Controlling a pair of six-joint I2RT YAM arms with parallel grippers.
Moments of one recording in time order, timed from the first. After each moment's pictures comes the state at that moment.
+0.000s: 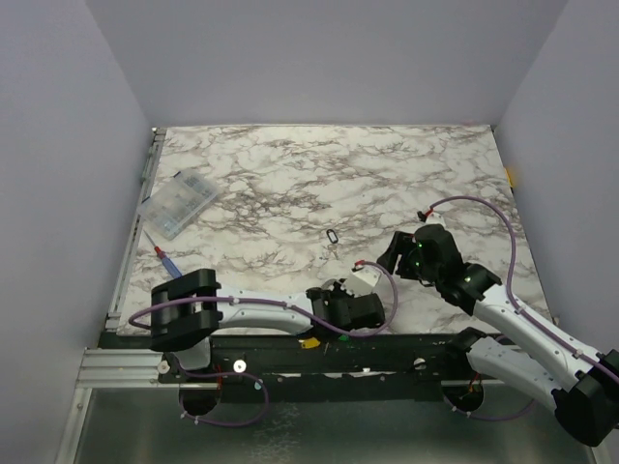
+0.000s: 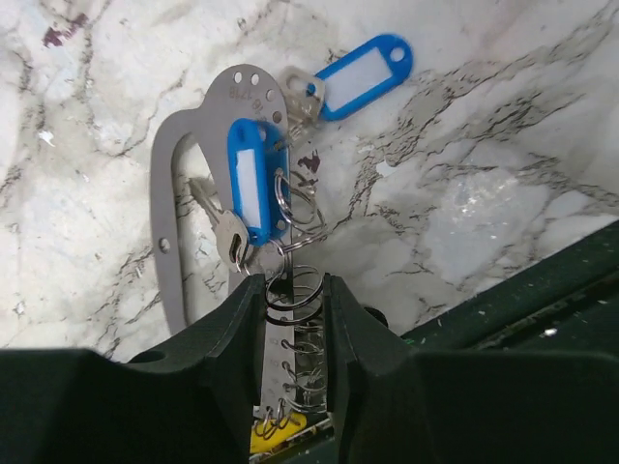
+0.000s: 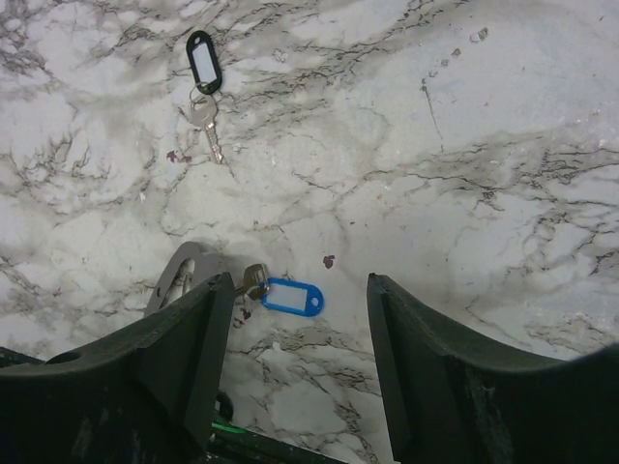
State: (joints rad) left arm -1.41 1.69 1.02 -0.45 -0.56 -0.67; right arm 0.59 0.87 0.58 -0.39 0.14 0.64
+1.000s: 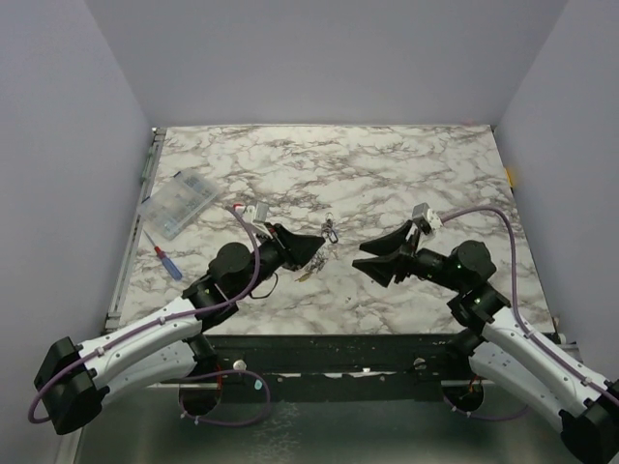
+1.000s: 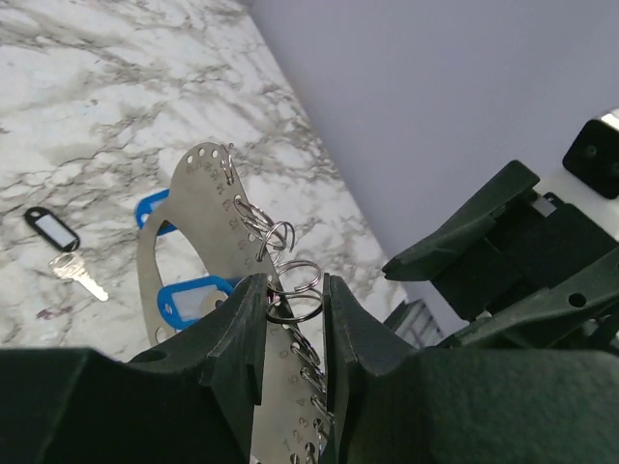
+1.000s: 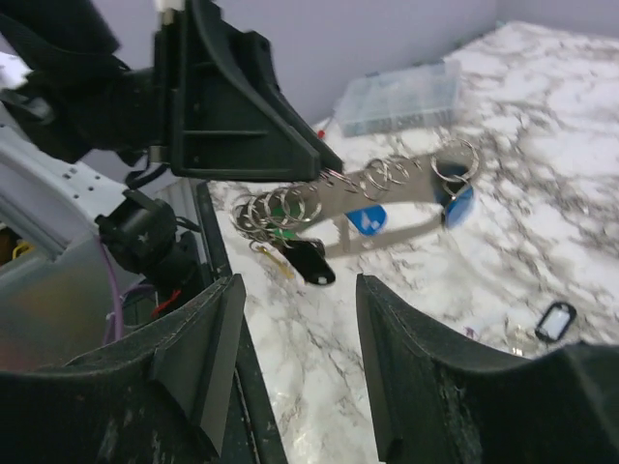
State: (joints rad) left arm -0.90 0.85 0.52 0.30 -0.12 -0.76; right arm 0.59 0.67 0.43 0.33 -0.55 0.37
